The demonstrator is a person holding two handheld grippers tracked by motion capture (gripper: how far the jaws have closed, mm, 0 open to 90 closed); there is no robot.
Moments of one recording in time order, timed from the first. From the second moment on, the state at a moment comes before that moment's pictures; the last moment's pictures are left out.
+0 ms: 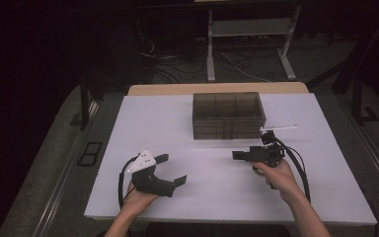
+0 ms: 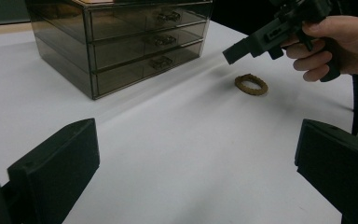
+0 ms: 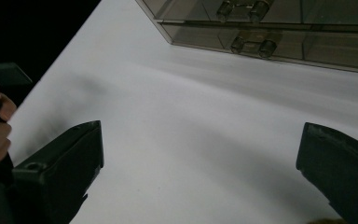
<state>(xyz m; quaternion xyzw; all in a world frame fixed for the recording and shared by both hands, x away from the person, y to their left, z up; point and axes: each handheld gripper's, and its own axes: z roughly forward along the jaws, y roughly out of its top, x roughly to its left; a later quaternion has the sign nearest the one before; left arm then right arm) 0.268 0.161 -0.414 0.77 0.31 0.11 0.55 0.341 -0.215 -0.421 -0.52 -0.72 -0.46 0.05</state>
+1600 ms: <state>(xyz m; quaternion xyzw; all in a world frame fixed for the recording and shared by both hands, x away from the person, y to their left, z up) 0.268 0.161 -0.413 0.77 0.31 0.10 0.55 0.375 -0.203 -0.459 -0.65 -0.51 -0.54 0.17</state>
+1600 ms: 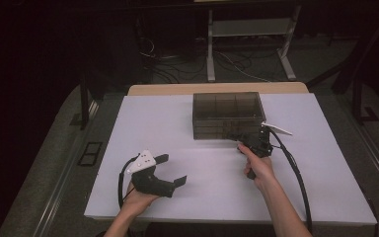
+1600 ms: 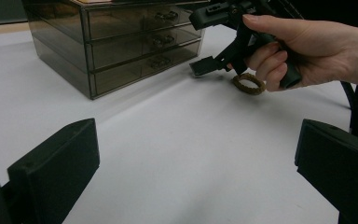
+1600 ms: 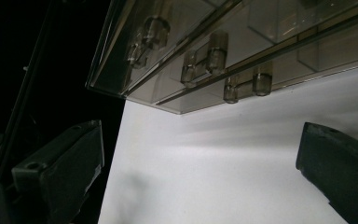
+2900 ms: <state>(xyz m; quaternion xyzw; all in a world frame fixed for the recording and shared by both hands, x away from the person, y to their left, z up) 0.267 0.159 -0.414 0.77 0.30 0.10 0.55 0.382 -0.204 -0.479 -0.72 -0.45 -0.51 0.15</state>
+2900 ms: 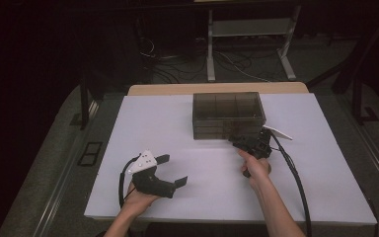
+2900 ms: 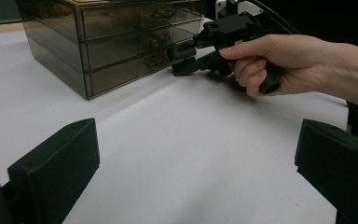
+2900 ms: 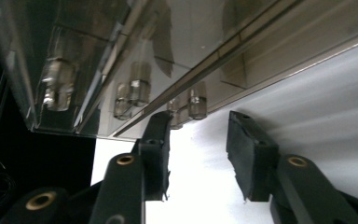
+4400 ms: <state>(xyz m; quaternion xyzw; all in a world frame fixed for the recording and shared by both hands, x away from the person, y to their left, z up) 0.267 0.159 -0.414 0.78 0.30 0.10 0.55 0.385 -0.198 -0.491 -0.73 -0.39 -0.53 0.19</state>
